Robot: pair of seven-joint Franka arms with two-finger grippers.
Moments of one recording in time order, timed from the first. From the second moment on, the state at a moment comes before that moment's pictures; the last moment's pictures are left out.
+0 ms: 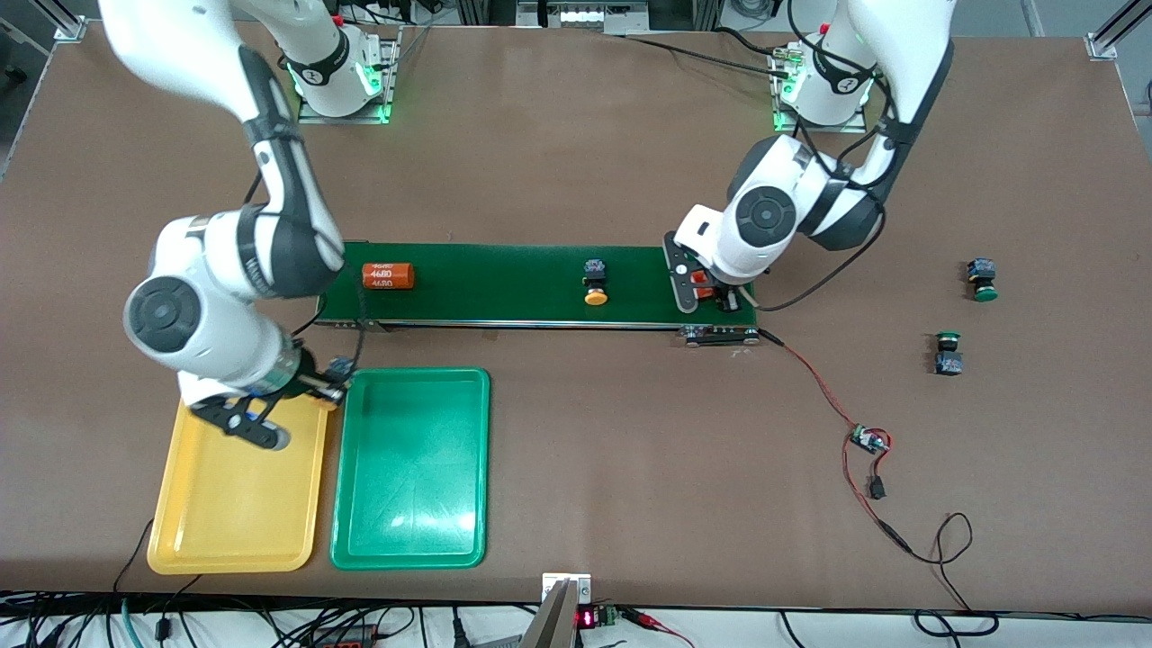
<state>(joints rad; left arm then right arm) -0.32 0.38 -0.22 -2.01 0.01 2.22 0.81 0.37 0.64 -0.25 -1.37 0.14 2.01 0.46</state>
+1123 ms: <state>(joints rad) -0.28 0.27 -0.06 -1.97 0.01 2.07 0.79 0.19 0.93 -0.25 -1.27 0.07 2.26 0.02</state>
